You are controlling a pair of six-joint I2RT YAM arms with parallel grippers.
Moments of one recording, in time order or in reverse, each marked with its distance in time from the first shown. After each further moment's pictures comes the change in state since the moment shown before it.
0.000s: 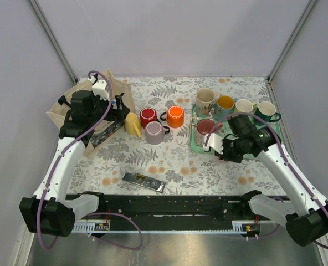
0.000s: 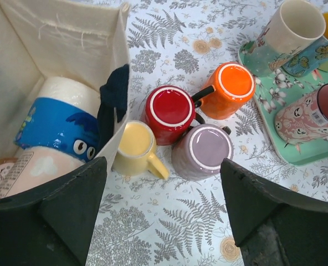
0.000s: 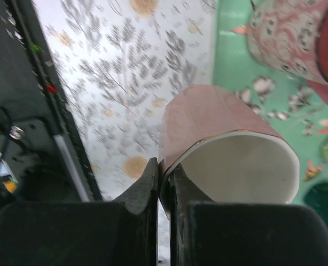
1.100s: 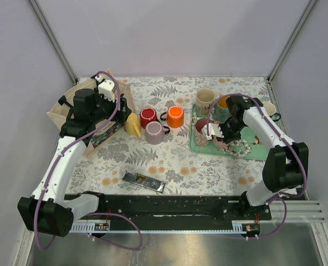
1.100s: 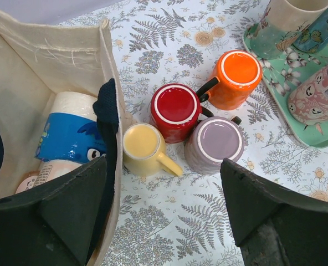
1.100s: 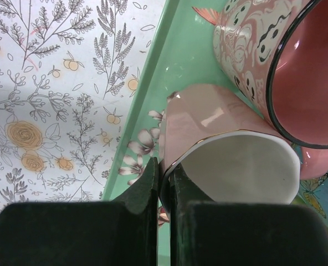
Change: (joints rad) left arm -0.057 0.012 0.053 -0.051 -0.028 0.158; right arm -0.269 0.521 0.216 -0.004 -0.025 -0.687
